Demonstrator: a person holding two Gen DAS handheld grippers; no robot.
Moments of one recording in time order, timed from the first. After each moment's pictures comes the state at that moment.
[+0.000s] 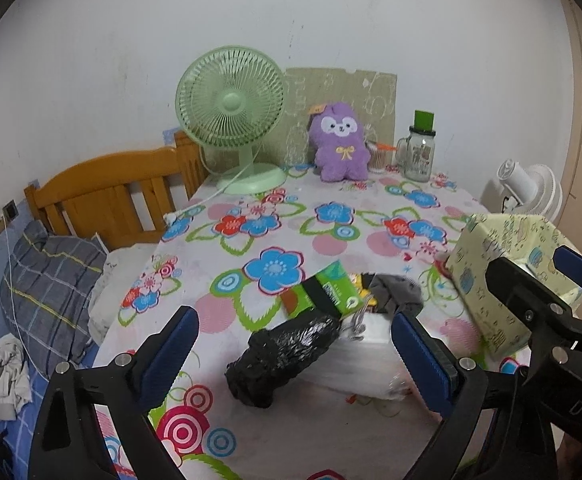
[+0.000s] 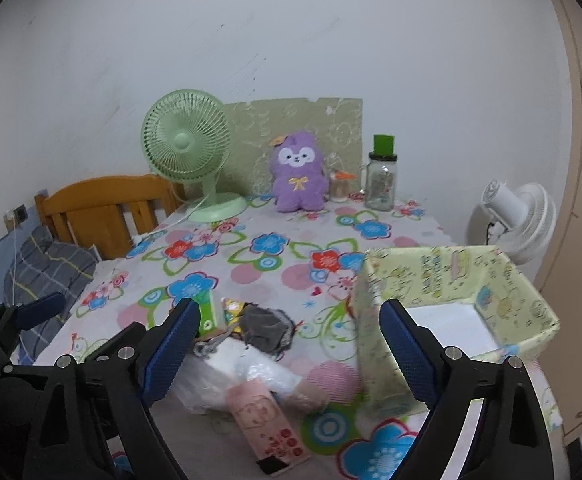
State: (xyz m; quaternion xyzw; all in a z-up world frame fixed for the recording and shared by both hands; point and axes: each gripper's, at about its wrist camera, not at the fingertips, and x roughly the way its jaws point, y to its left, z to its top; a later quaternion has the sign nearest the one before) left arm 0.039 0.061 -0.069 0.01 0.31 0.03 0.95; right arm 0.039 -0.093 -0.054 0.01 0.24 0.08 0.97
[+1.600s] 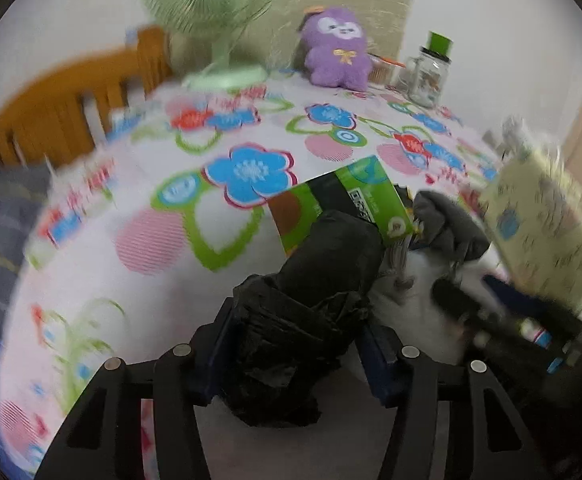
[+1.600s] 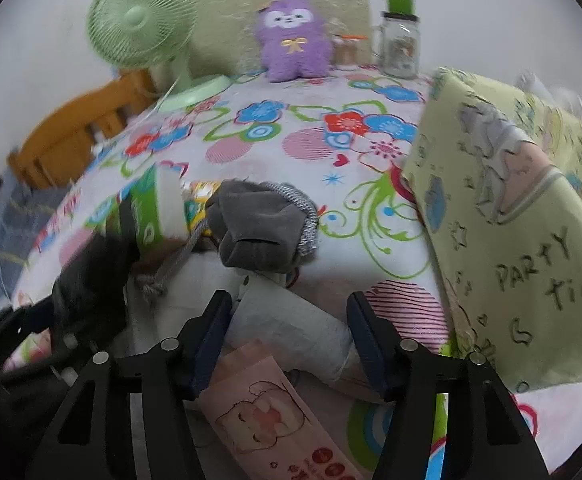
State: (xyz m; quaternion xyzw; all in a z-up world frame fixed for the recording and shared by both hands) left arm 0.107 0.090 -0.154 -0.07 0.45 -0.03 0.89; right arm 0.126 -0.067 -0.168 0.03 0.42 0.08 0.90
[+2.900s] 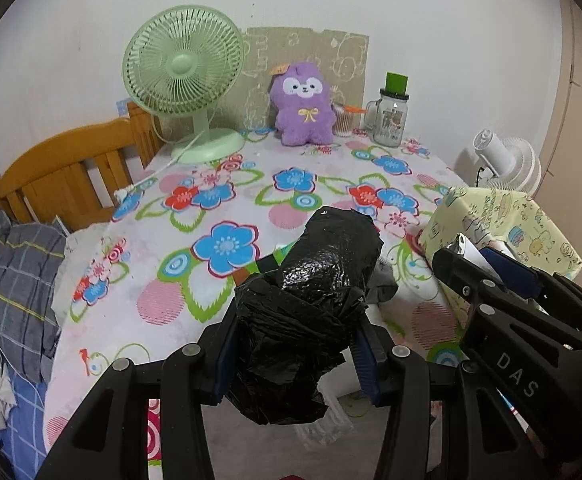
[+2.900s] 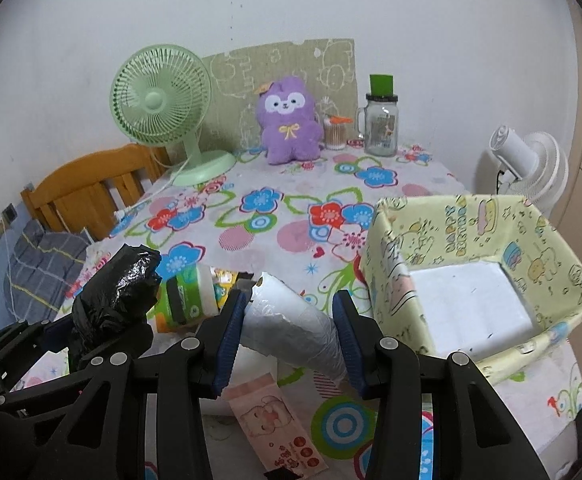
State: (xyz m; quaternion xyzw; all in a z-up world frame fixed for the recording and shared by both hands) left arm 0.074 0.043 -0.074 0.00 0.38 -0.03 0.93; right arm 0.091 -0.093 -0.085 0.04 0.32 0.07 0.94
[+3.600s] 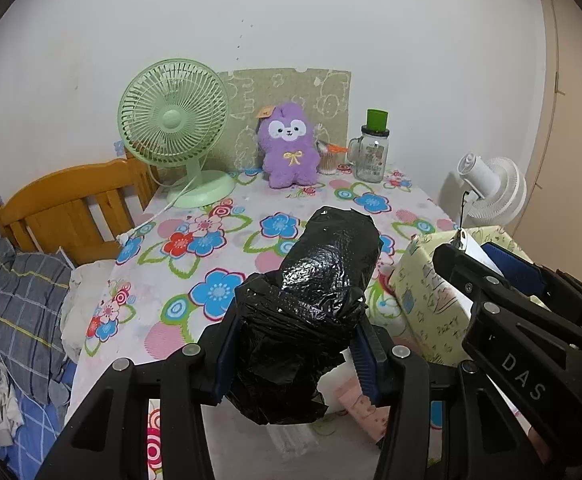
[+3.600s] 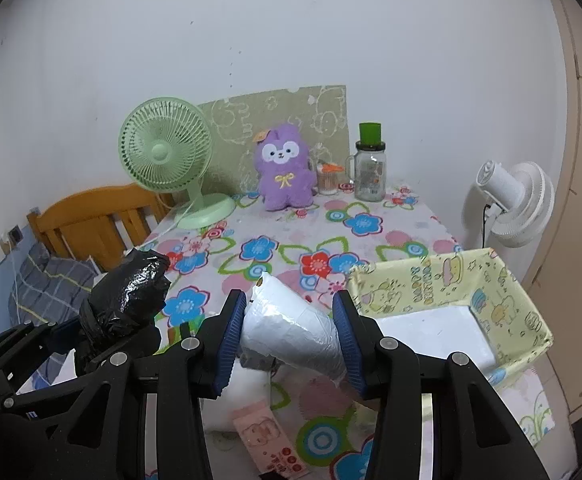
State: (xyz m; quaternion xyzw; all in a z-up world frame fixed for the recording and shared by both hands) left arm 0.068 0.022 -0.023 0.01 0.34 -0.04 0.94; right arm 0.073 -0.113 -0.027 0.04 0.27 0.07 0.96
